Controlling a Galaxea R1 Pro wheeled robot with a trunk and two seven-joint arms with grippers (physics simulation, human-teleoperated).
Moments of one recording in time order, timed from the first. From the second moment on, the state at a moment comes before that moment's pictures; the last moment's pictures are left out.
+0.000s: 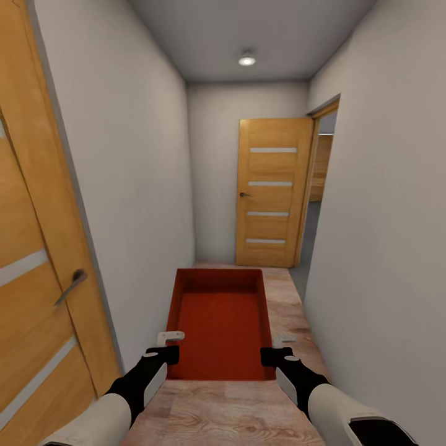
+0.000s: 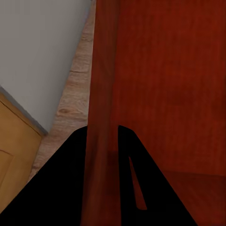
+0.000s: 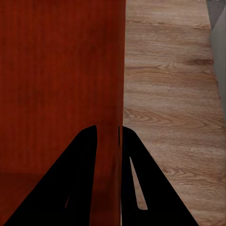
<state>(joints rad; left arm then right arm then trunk) -0.66 -0.08 -0.12 -0.39 0.17 0.19 0.20 -0.75 0.11 0.00 -0.16 0.02 0.02 -0.09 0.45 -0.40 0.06</state>
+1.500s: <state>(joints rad) -0.66 -0.08 -0.12 -0.38 0.17 0.19 0.20 -0.75 0.11 0.00 -0.16 0.02 0.02 -0.09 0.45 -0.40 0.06</state>
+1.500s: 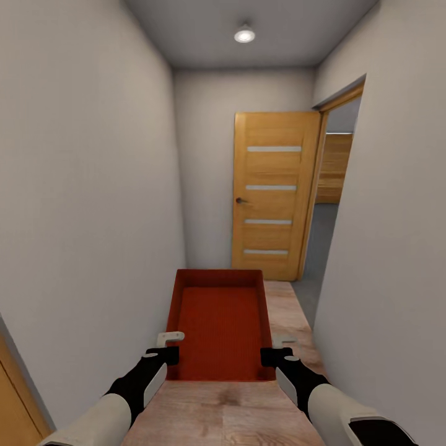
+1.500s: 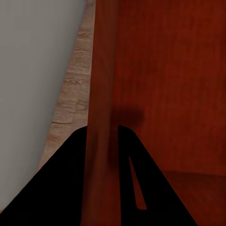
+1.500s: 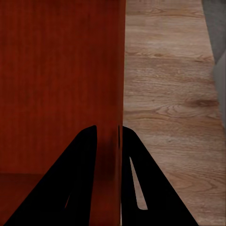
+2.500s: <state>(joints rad) -0.66 -0.08 -0.12 -0.38 0.17 0.19 0.20 -0.75 0.11 0.01 -0.16 0.02 0.02 -0.09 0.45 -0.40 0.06</state>
